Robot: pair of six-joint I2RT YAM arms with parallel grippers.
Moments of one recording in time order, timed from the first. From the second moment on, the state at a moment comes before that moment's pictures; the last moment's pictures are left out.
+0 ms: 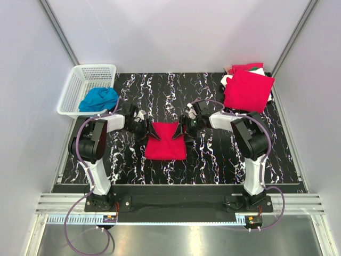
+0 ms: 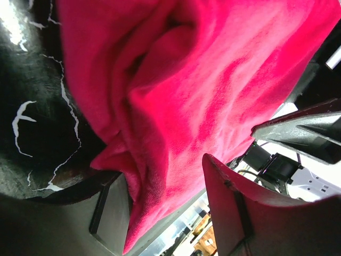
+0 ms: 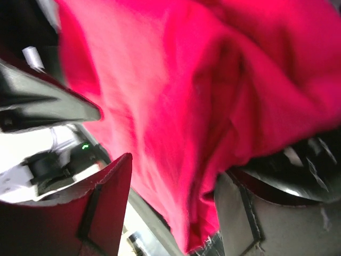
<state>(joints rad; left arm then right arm) -0.21 1.88 1.03 -0.40 0.73 -0.57 0.48 2.02 1.21 -0.20 -0.69 0.64</state>
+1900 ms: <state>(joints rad) -0.22 1.94 1.08 -0.45 0.74 -0.55 0.48 2.08 1.12 -0.02 -0.77 0.75</state>
